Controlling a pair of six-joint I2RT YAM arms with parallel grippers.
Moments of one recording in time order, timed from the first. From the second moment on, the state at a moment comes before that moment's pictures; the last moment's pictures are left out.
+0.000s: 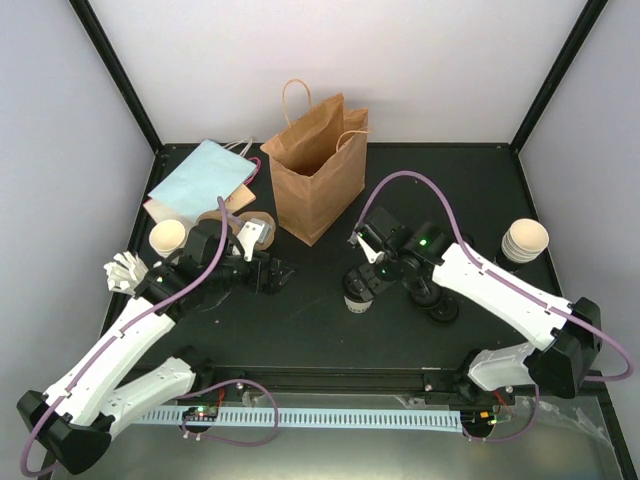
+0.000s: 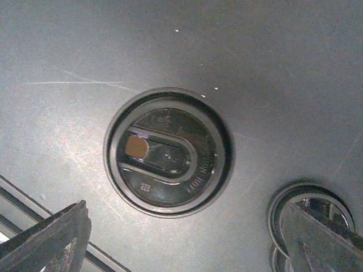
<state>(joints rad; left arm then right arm) -0.54 0.84 0.88 -0.69 0.34 -0.32 0.85 1.34 1.24 -1.09 0.05 0.20</state>
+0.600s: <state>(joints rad) -0.54 0.82 0.86 -0.69 0.34 -0.31 0.92 1.42 1.26 -1.07 0.09 0.30</state>
